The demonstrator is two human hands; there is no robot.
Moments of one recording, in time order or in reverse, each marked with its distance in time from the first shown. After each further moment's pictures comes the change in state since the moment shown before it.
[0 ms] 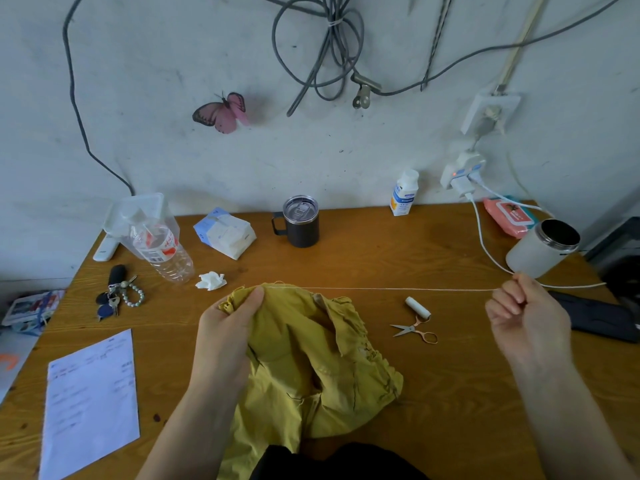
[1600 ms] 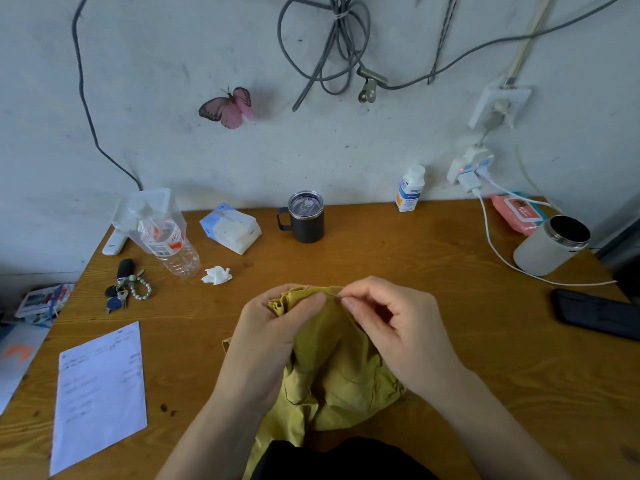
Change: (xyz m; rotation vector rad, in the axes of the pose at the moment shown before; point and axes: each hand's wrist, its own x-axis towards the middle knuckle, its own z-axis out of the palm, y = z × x) left_hand -0.049 0.017 0.028 0.116 -0.362 0.039; right_hand -0.098 0.049 0.072 -1.111 -0.913 -0.832
